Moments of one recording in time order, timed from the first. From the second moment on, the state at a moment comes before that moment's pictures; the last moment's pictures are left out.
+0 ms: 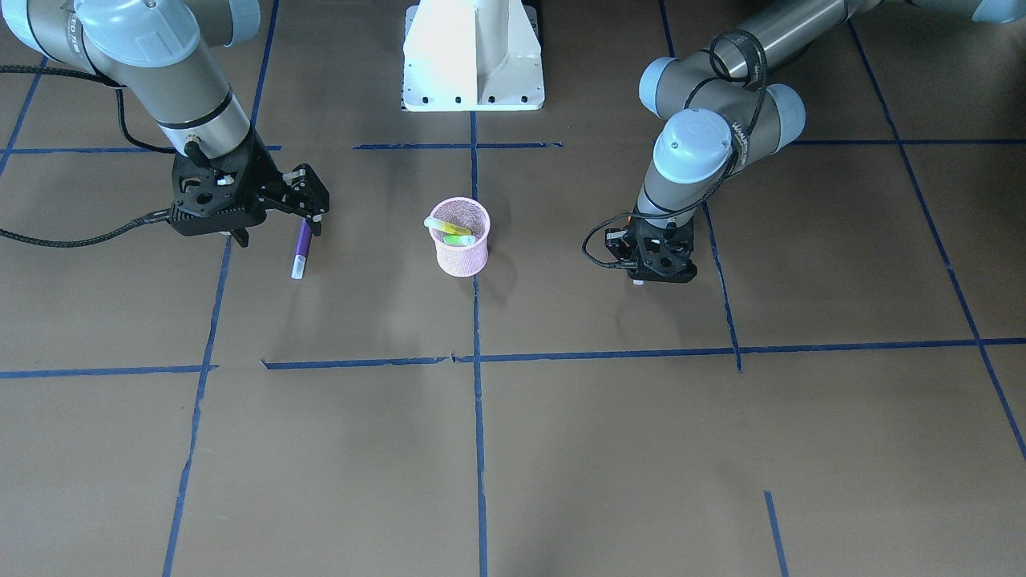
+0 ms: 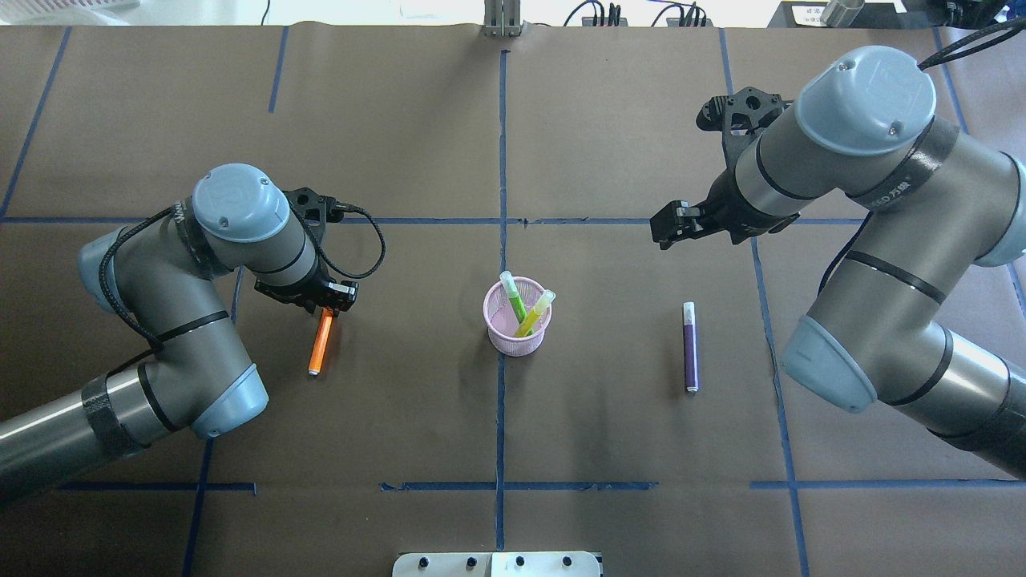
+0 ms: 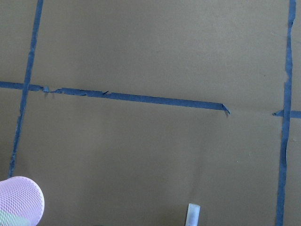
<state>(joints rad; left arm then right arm) -0.63 -2.03 -1.61 -1.73 -1.98 -0.97 0.76 -1.16 1.95 -1.59 2.01 0.94</state>
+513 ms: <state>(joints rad) -0.63 -2.05 -1.69 -1.72 -1.97 -0.98 0.76 -1.16 1.95 -1.59 2.01 0.94</state>
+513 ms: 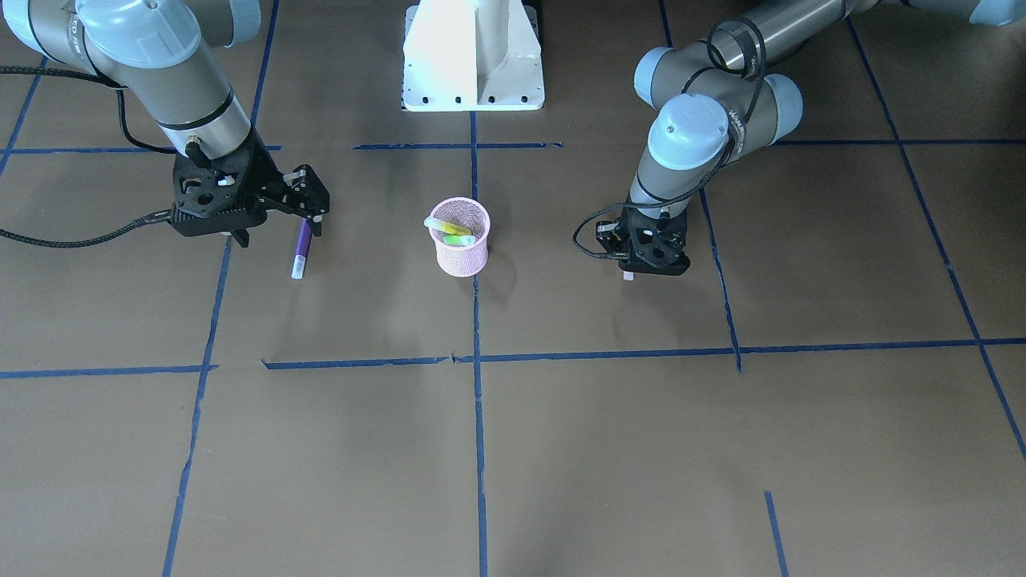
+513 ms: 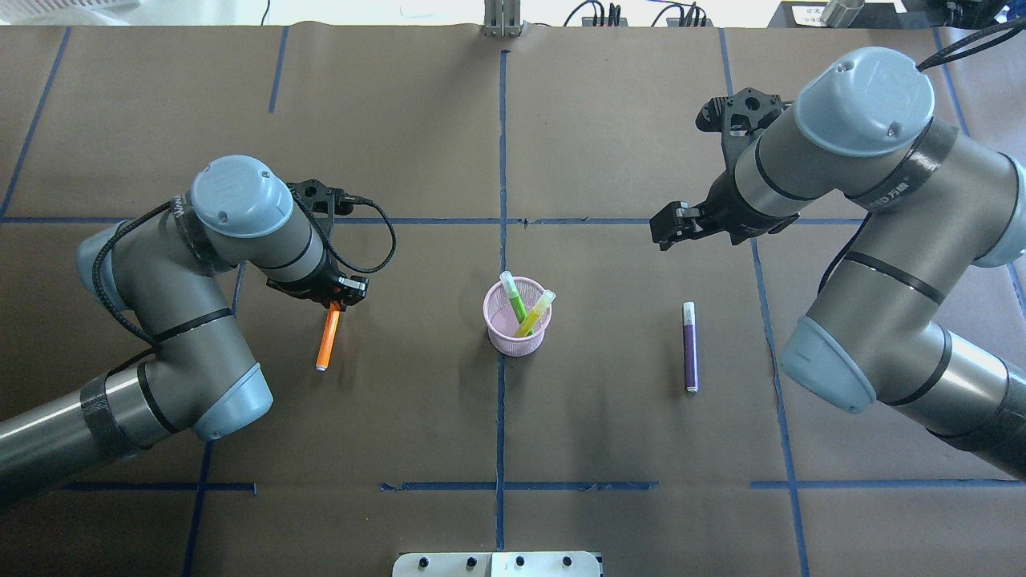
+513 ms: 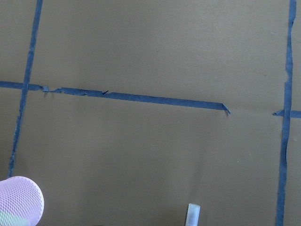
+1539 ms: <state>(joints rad) -0.44 -2.13 -1.95 -1.78 -1.45 -0.99 0.76 -1.17 1.95 -1.59 1.99 0.95</state>
